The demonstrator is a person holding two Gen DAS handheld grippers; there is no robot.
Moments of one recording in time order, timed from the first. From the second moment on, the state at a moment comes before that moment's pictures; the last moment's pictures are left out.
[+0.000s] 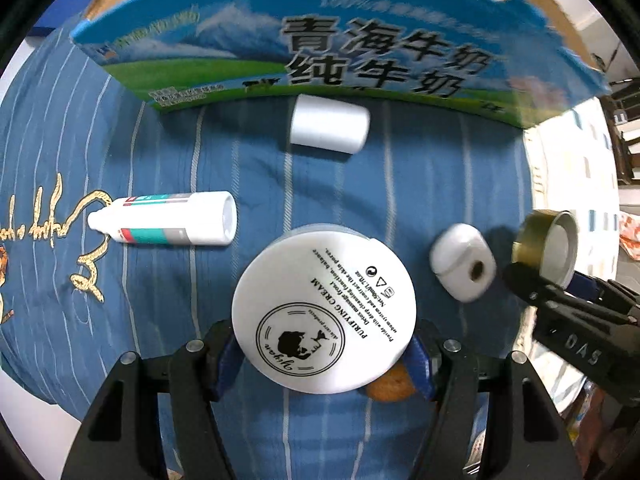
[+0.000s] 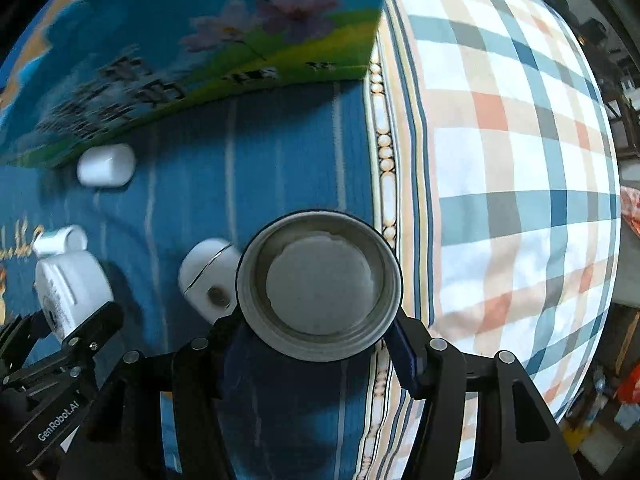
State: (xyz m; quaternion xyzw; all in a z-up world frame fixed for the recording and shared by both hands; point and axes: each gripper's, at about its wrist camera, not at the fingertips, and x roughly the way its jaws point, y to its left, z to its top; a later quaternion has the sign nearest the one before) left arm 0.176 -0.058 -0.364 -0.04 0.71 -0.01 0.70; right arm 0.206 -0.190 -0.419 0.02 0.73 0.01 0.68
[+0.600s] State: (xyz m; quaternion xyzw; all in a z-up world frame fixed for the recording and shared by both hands) left arm 0.196 -0.026 -0.199 -0.10 0.61 -0.07 0.78; right arm 0.210 -0.183 -0.259 0.02 0.64 0.10 0.76
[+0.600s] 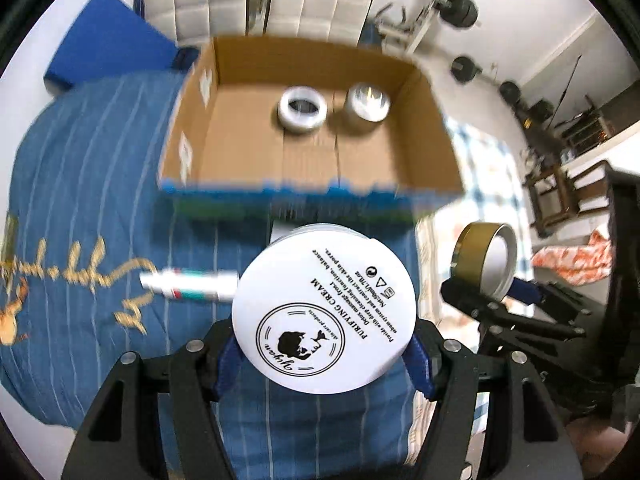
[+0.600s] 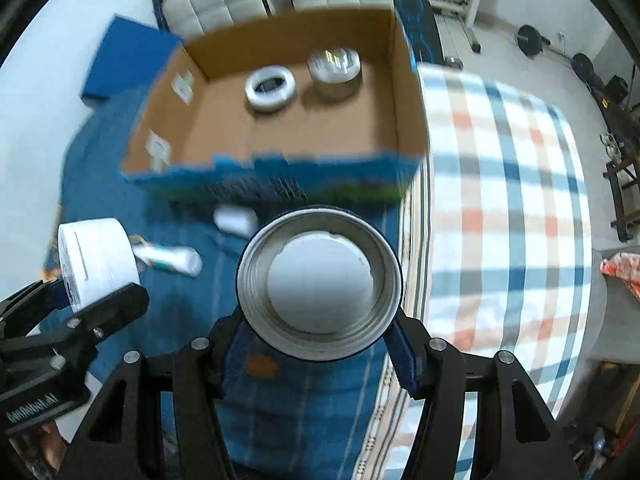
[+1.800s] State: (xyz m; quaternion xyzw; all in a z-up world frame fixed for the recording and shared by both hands) left arm 0.505 0.023 -0.396 0.02 0.76 0.02 0.66; right arm 0.463 -0.137 -0.432 0.02 0.76 0.01 0.65
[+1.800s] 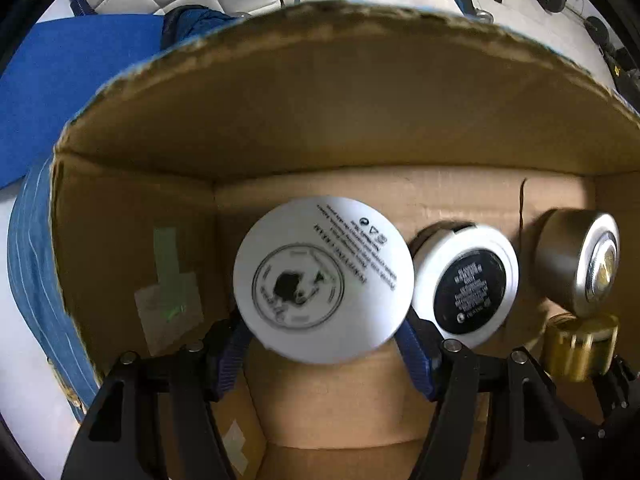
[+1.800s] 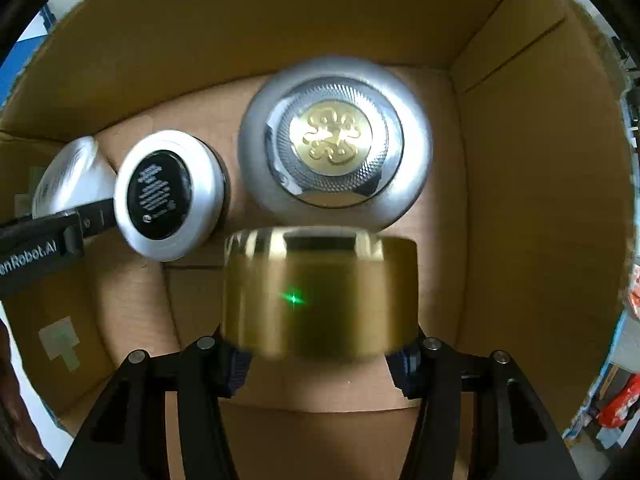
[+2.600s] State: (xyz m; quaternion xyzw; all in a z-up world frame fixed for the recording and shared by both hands) left arm 0.433 0.039 -0.307 -0.06 0.71 -0.01 0.70; right arm 0.415 -0.146 -0.373 0.03 0.72 0.03 0.69
